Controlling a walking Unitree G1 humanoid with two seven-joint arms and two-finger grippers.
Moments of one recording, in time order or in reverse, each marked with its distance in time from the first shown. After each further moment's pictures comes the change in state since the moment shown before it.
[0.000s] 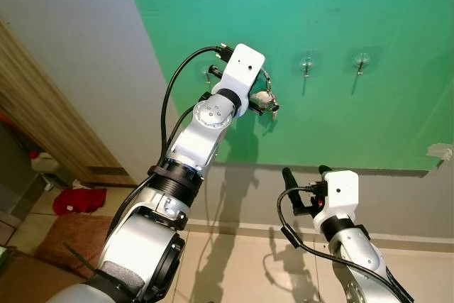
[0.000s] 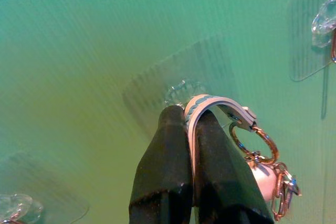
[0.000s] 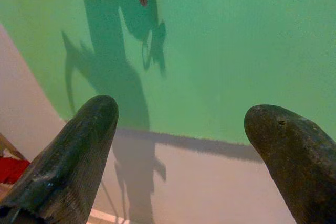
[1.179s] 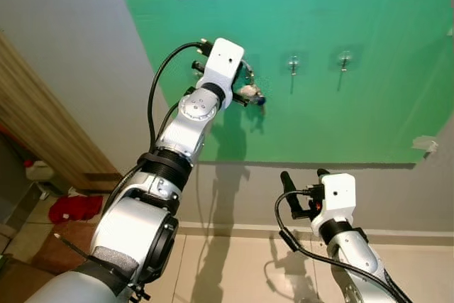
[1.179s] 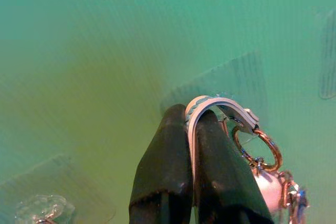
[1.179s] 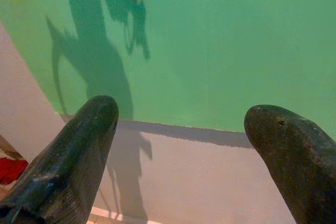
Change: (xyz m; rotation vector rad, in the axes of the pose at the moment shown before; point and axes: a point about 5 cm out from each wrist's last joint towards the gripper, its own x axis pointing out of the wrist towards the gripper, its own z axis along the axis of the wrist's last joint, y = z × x) left arm 0.005 0.032 -0.012 -0.051 -0.002 0.086; right arm -0.001 0.003 -0.003 -0.012 0.018 0.011
